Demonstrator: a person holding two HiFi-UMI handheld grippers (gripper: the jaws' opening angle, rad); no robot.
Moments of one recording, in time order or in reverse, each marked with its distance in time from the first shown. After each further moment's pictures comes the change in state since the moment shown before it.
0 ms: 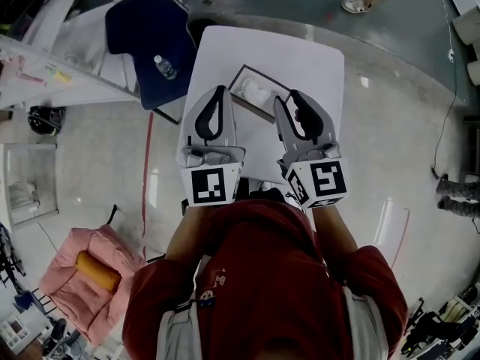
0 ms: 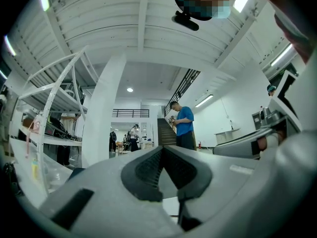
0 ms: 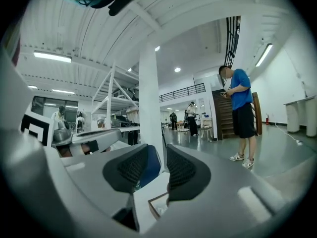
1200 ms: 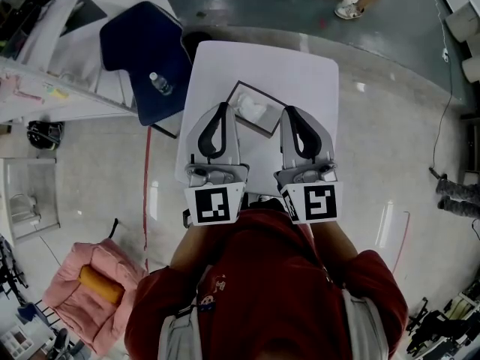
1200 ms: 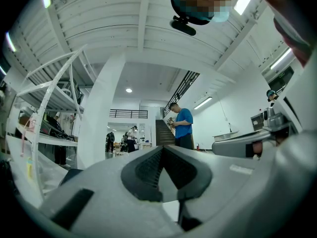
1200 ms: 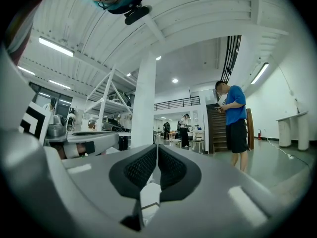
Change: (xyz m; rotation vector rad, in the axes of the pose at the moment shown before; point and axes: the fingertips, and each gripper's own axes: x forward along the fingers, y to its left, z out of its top) left arm 0.019 -0.018 0.010 -0.011 0.010 -0.024; right arm -0.004 -0.018 0.030 -0.100 -0.103 -0.095
